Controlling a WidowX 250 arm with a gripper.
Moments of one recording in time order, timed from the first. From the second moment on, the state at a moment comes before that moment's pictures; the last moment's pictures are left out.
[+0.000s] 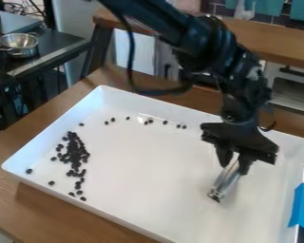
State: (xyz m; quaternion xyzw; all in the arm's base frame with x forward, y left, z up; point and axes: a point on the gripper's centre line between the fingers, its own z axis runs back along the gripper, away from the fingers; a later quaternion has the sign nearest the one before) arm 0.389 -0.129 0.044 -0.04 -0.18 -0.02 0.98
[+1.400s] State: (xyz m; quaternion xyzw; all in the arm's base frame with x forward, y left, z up) arm 0.414 -0.067 0.032 -0.03 -0.18 0.09 0.98
